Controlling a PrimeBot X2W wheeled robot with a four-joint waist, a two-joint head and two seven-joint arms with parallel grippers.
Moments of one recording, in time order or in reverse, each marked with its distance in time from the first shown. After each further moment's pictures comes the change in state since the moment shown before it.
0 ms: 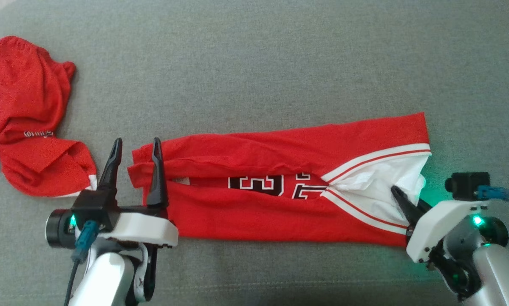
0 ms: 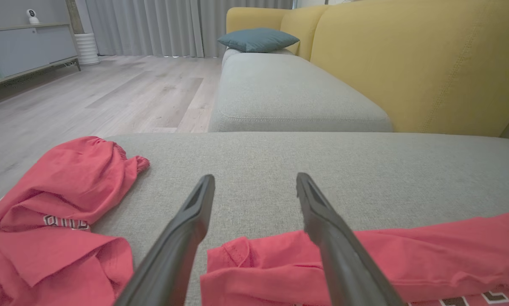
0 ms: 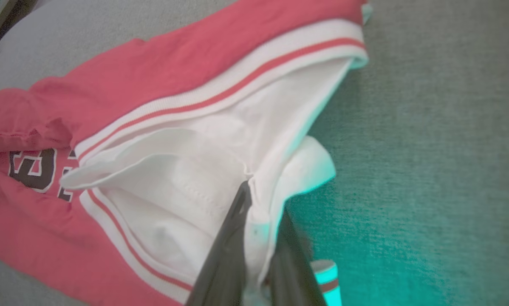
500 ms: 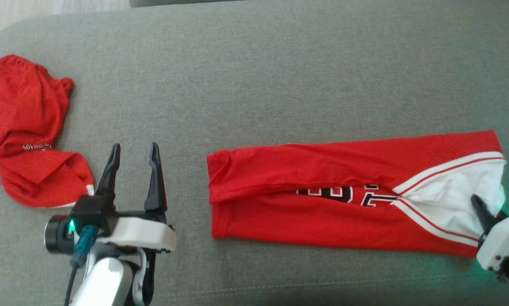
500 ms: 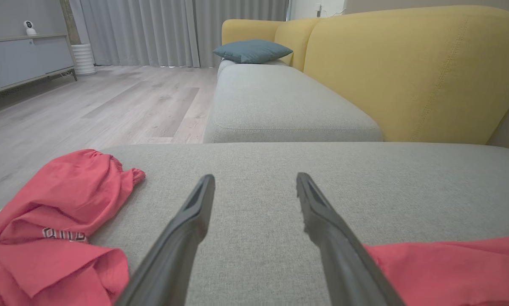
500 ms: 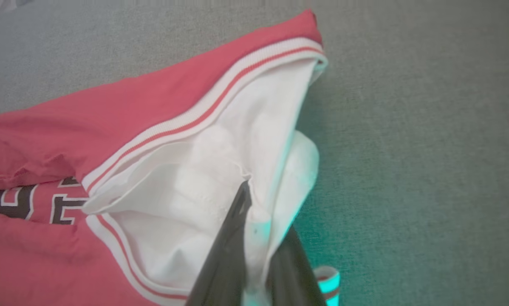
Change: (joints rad) left arm 0.016 -0.001 0.010 0.002 -0.001 0.000 -0.007; right arm 0.101 -0.106 -0.233 -0.020 -0.007 0.000 0.012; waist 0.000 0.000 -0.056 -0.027
